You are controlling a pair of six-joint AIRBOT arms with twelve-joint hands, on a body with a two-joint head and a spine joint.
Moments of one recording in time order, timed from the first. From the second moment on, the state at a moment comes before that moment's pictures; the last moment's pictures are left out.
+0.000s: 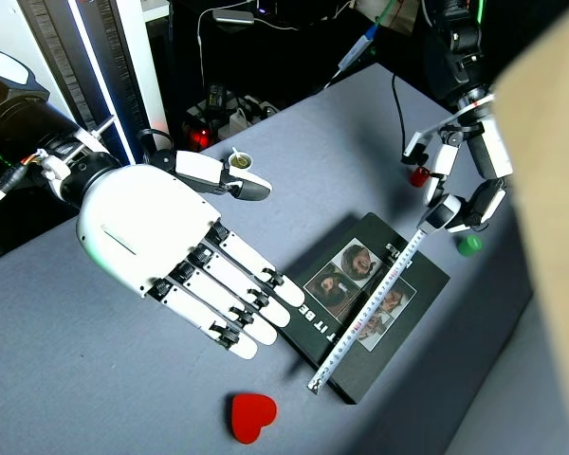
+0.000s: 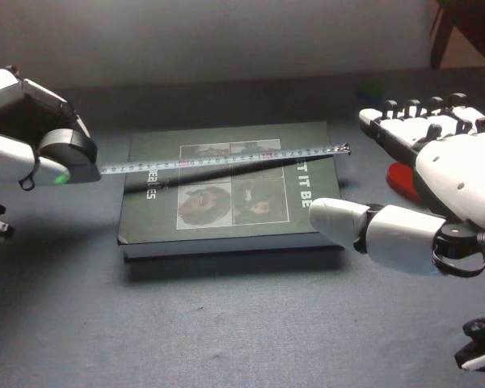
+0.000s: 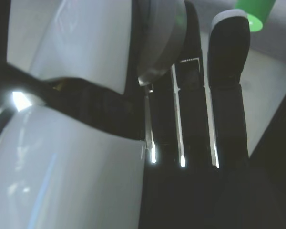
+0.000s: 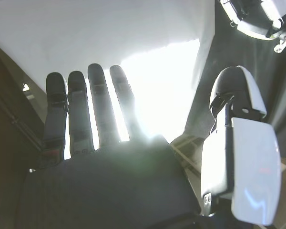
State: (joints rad) left arm 0.78 -0.97 1.41 -0.17 -0.37 0.24; right arm -0.55 -0.98 0.54 -2.07 -1.11 1.31
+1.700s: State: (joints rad) left arm 0.84 -0.98 1.47 -0.07 -0.44 0.13; right arm -0.72 -0.99 0.46 -2.23 -1.05 1.24
